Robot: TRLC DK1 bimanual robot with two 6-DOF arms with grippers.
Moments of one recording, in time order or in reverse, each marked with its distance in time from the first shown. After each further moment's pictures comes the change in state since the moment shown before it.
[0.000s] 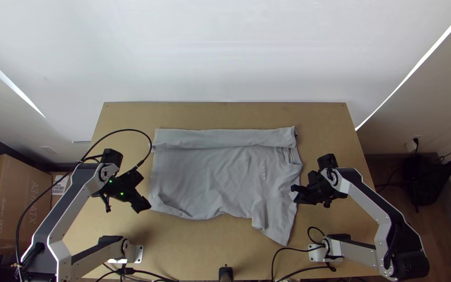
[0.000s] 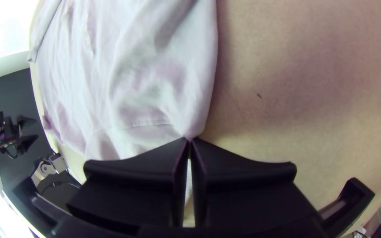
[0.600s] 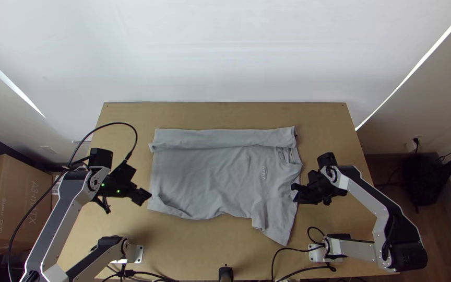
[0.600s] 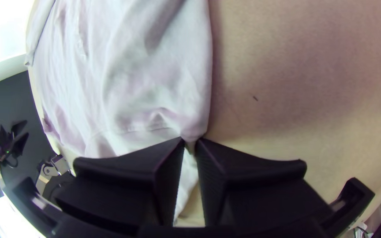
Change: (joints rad) left arm 0.000 -0.170 0.028 0.058 0.014 -0.197; right arm -0.014 0.061 0.020 -0.011 -0.001 -0.008
